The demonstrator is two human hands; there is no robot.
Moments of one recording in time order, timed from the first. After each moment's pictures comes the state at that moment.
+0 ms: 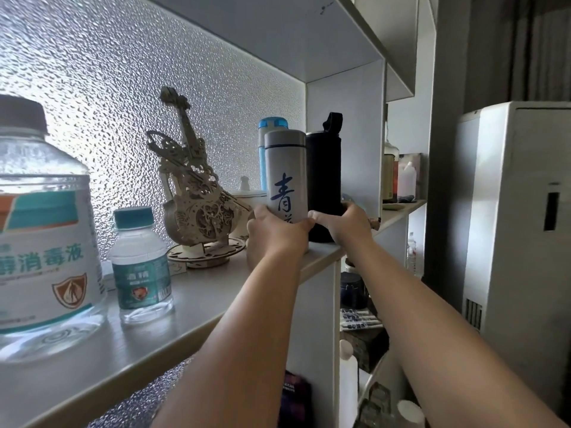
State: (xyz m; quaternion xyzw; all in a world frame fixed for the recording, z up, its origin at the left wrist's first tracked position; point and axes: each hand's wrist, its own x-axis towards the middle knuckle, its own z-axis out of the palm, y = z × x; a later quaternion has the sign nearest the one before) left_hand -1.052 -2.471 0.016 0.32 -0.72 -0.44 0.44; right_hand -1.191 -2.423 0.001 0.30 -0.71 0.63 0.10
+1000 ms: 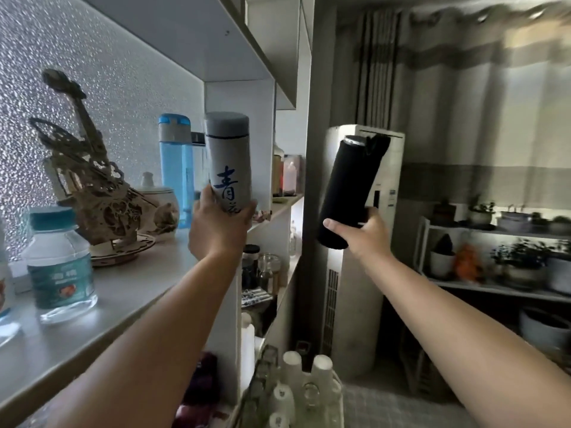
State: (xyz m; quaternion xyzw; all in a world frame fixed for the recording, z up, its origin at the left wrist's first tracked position) left_hand -1.038 -2.425 0.014 0.17 -0.73 -0.43 0.50; right_hand -1.127 -2.213 -0.007 0.15 -0.72 0.62 0.28
